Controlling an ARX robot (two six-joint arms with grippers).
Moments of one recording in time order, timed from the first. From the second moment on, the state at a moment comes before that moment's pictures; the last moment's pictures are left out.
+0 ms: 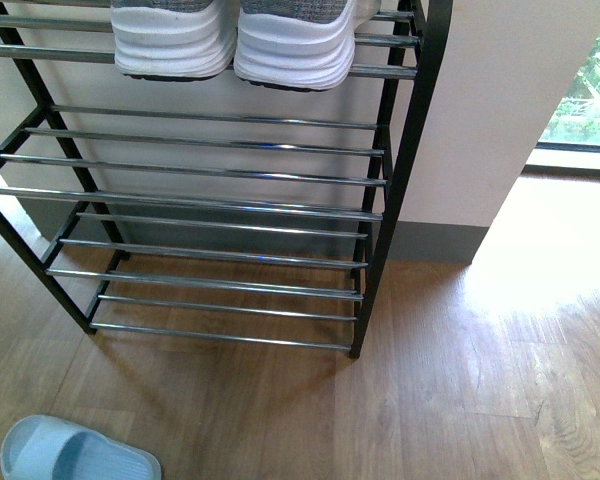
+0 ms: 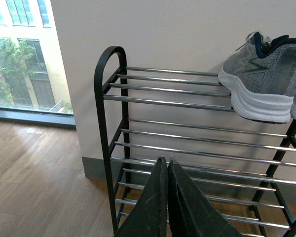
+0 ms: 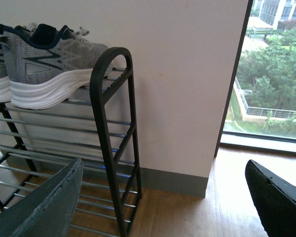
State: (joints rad) left arm 0.00 0.02 0.01 0.00 0.00 -0.01; right arm 0.00 0.00 0.02 0.00 0.00 0.00
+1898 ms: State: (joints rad) left arm 0.00 0.02 0.01 0.00 0.00 -0.01; right arm 0.00 0.00 0.02 0.00 0.00 0.00
